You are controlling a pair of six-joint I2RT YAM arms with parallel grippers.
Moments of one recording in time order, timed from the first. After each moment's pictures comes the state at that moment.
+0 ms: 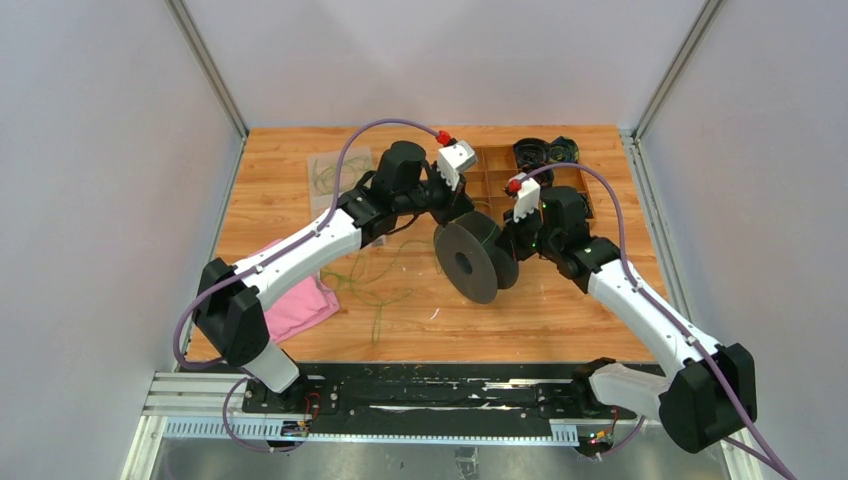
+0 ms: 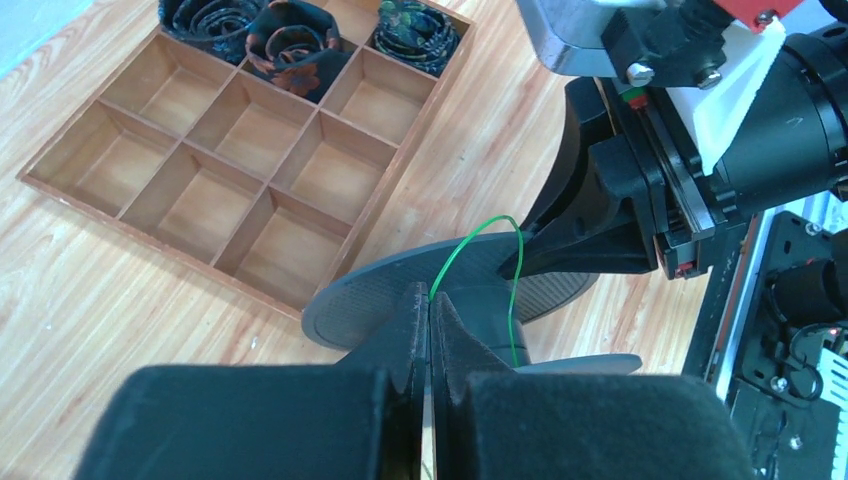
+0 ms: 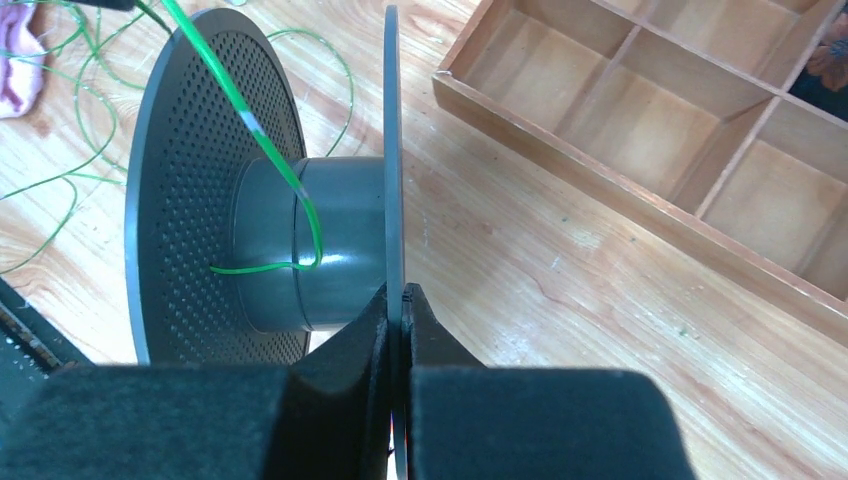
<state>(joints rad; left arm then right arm) -0.73 1.57 1.36 -0.15 0.37 0.03 0.42 1.14 0.85 -0.32 -0.29 -0.05</state>
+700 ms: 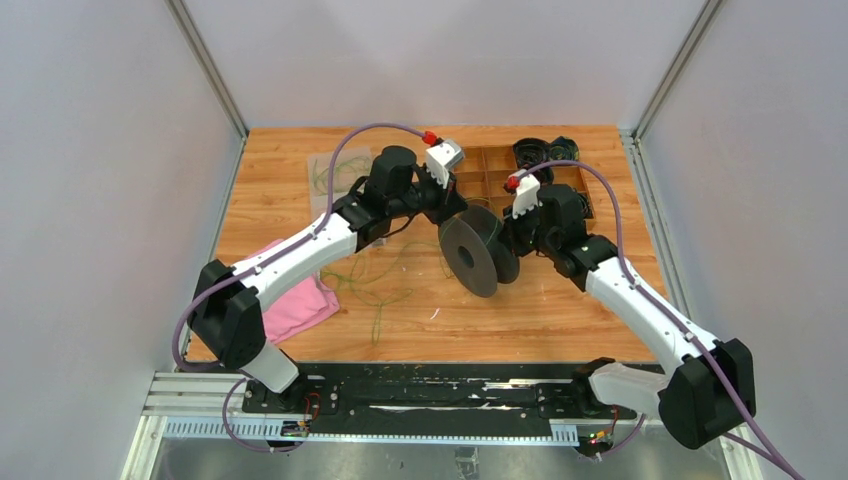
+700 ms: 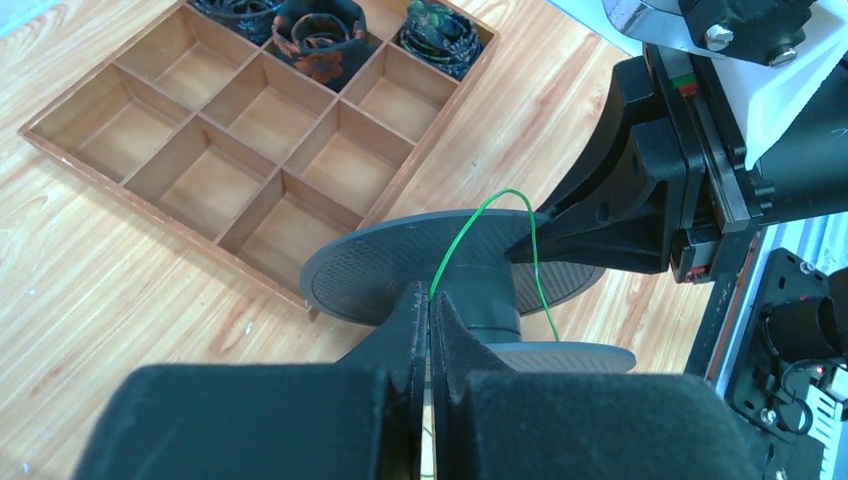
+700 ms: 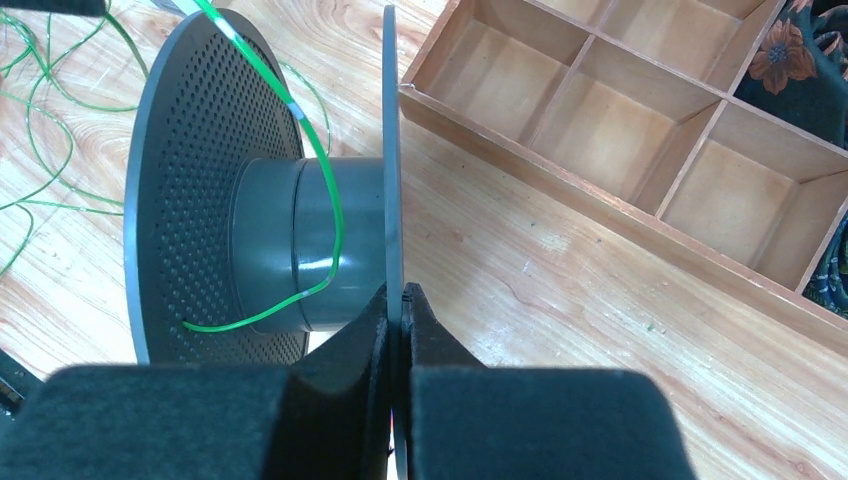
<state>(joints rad) -0.70 1.55 1.28 -0.06 0.35 -0.07 0.44 1.15 0.87 -0.30 -0.18 -0.05</state>
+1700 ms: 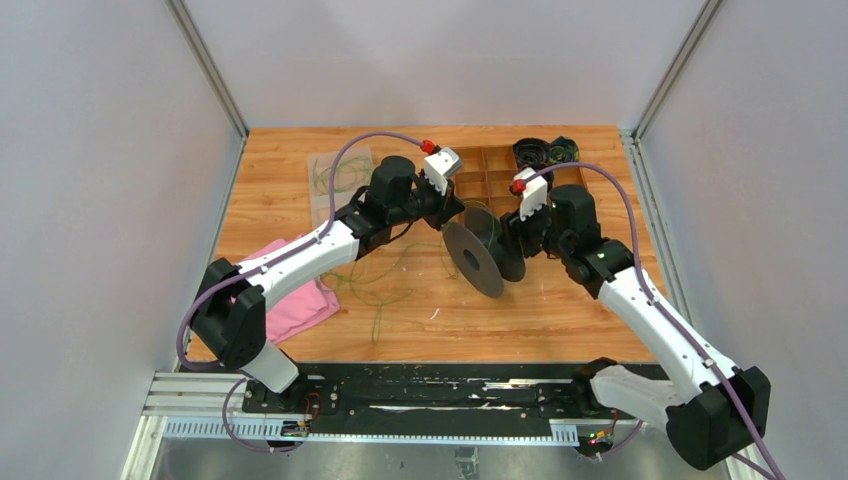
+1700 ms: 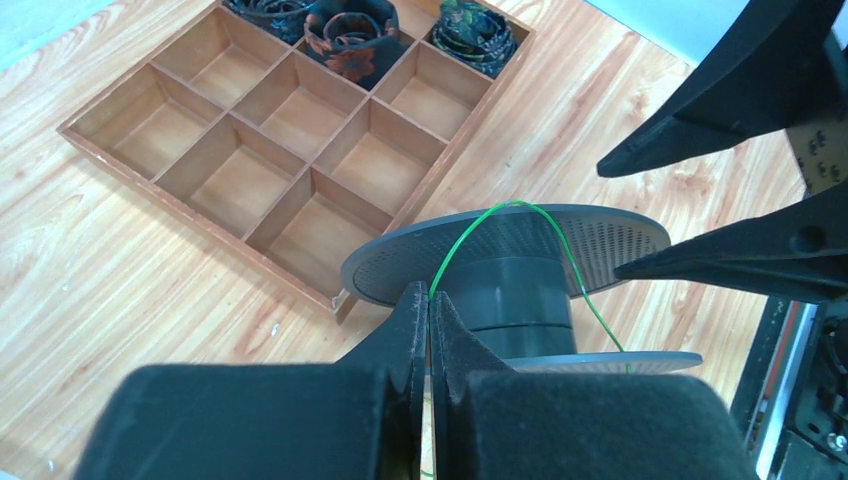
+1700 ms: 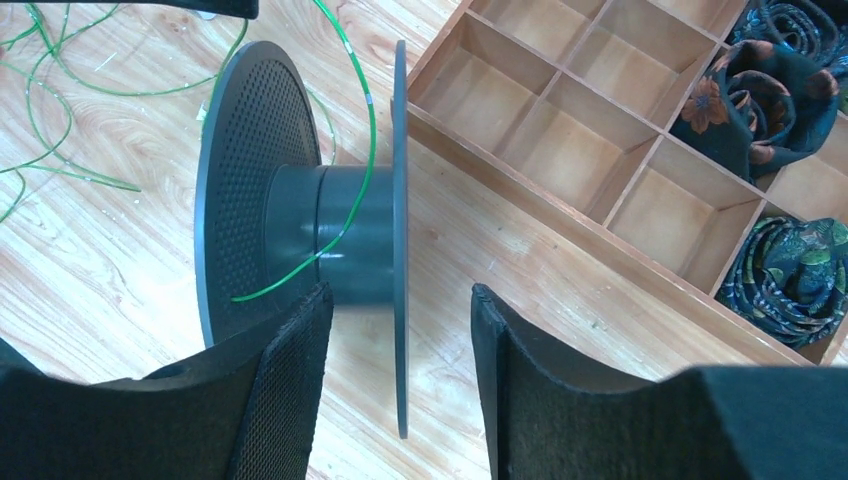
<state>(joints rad) -0.70 1.55 1.18 0.08 0.30 -0.04 0.43 1.06 0.90 -0.39 -0.19 -0.16</state>
